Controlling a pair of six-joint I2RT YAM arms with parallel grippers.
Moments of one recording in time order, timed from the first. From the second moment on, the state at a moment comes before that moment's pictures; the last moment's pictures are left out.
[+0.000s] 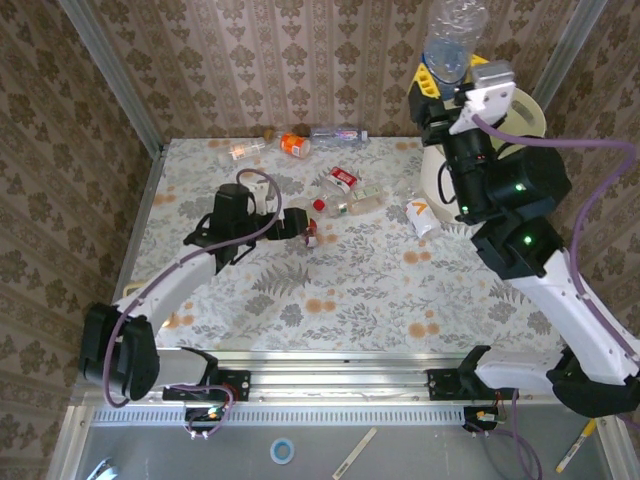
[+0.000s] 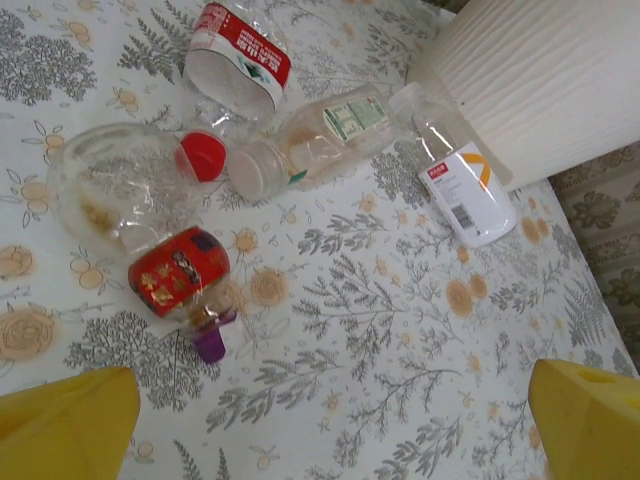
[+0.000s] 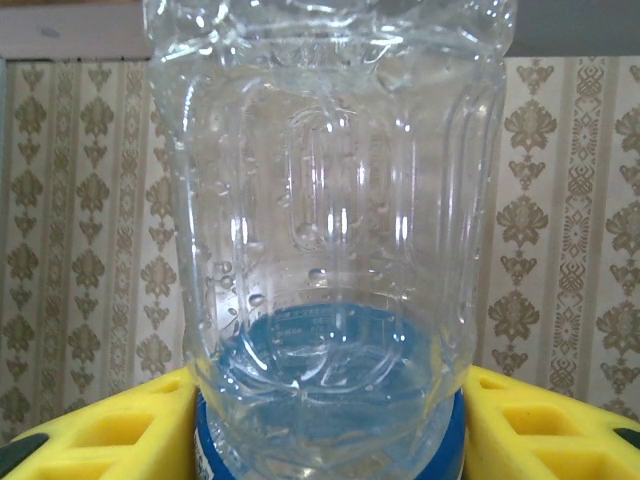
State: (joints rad) left arm -0.42 1.31 0.89 -0.15 0.43 -0.45; right arm 0.71 1.19 1.64 0.07 0.53 -0.37
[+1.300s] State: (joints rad) left arm -0.43 1.69 1.10 -0.28 0.42 -0.47; right arm 0.18 1.45 2.01 -0.98 0.21 0.30
